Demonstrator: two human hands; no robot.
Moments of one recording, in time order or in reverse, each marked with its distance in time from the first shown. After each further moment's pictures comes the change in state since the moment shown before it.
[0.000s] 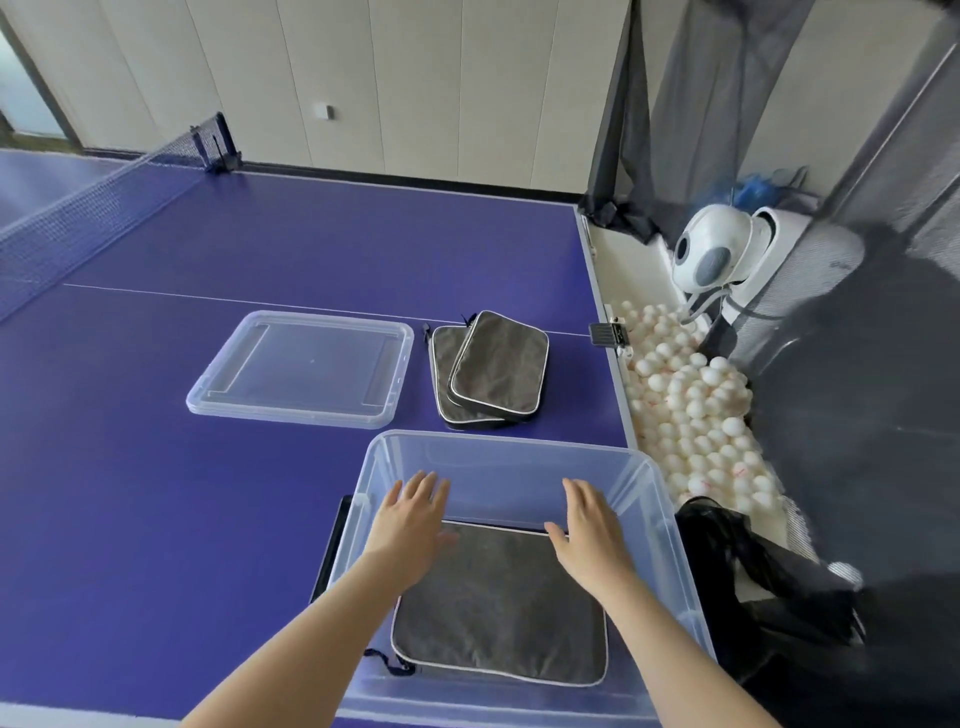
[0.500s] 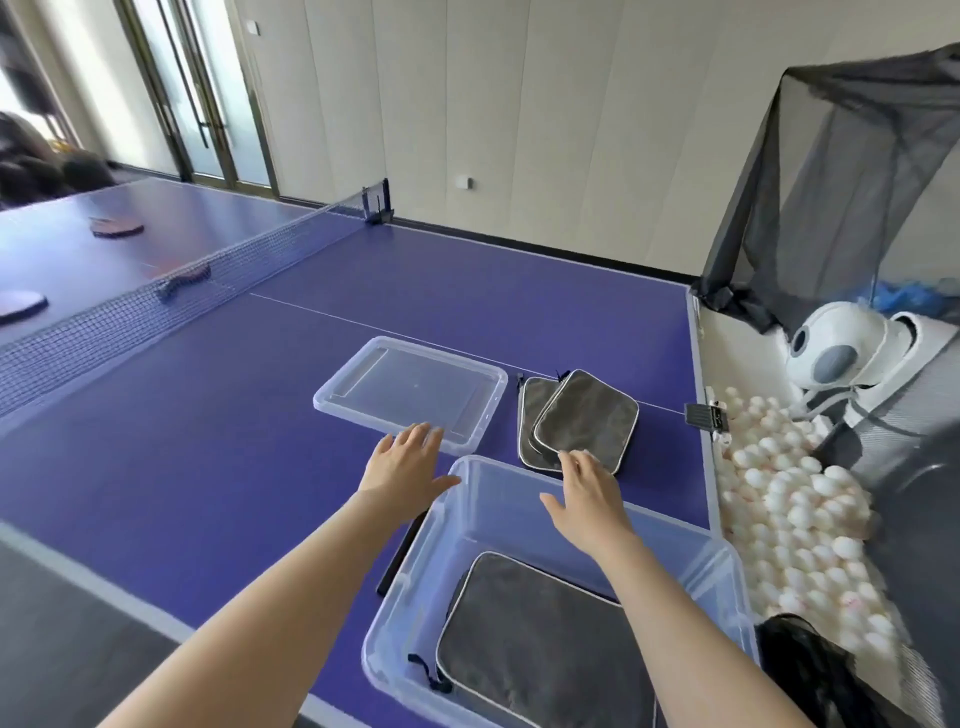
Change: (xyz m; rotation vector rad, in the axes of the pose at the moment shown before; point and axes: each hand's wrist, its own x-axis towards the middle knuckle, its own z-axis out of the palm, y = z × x) left_hand -0.039 -0.064 -0.088 -0.007 0.166 -0.331; right_hand 0.052 -0.091 -0.057 -0.127 0.047 -0.356
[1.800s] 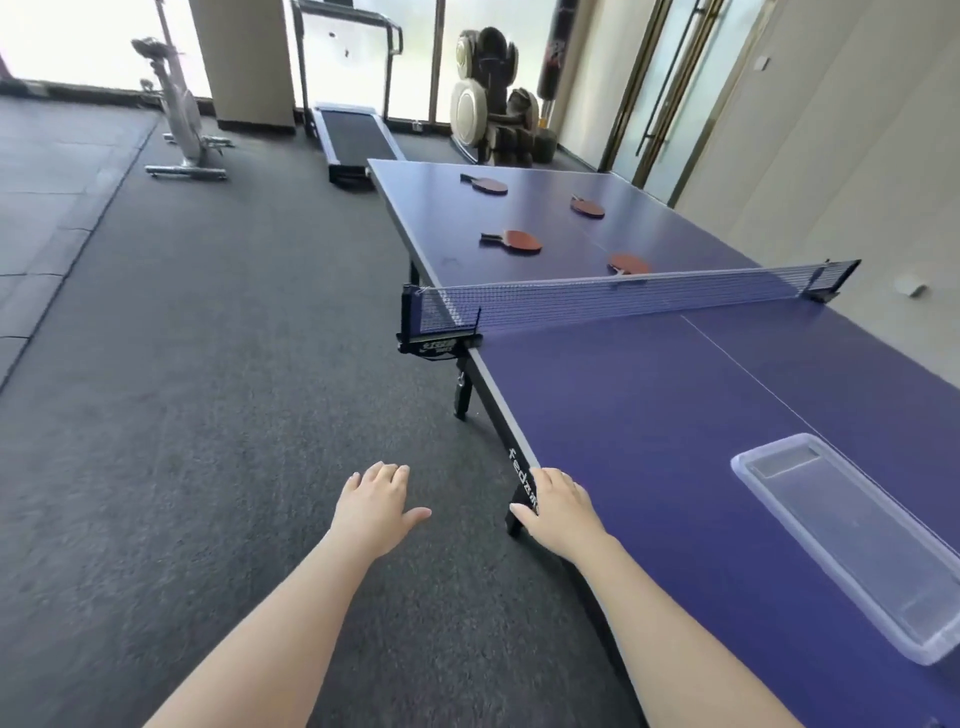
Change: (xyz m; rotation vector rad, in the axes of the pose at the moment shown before) left_hand -0.425 -0.413 0.064 -0.214 -0.085 -0.957; right_hand -0.077 -0.581 0.090 -0.091 -0.411 -0.804
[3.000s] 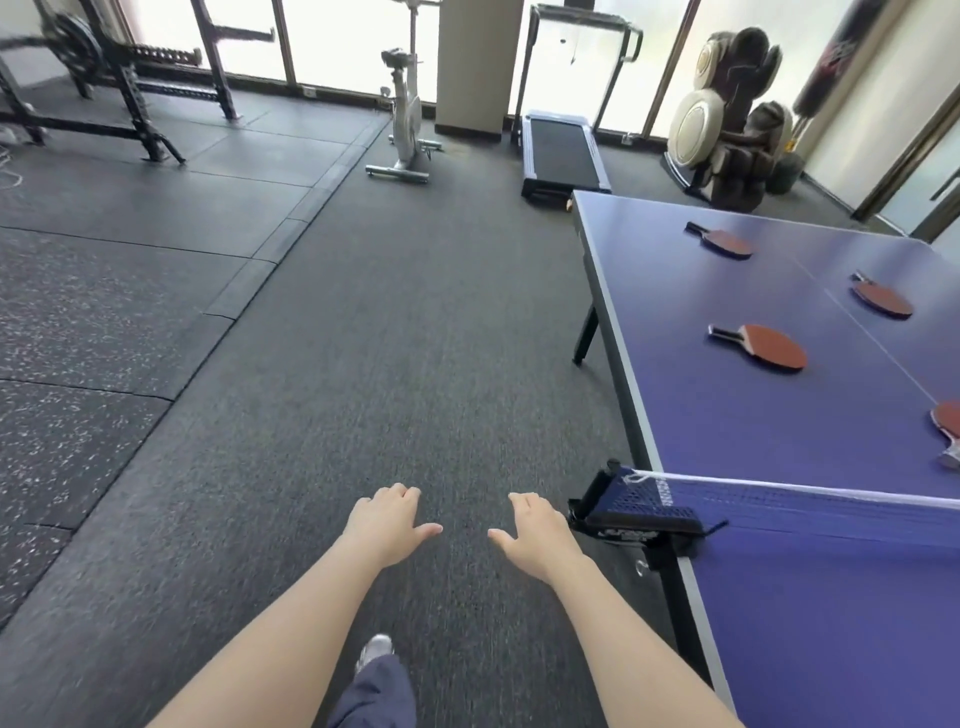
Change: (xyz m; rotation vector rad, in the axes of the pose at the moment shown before) left_hand 0.312 -0.271 -0.072 -0.115 -0.186 -0.390; right_hand 0.445 -0.244 -0.022 -0.094 -0.207 -0.403
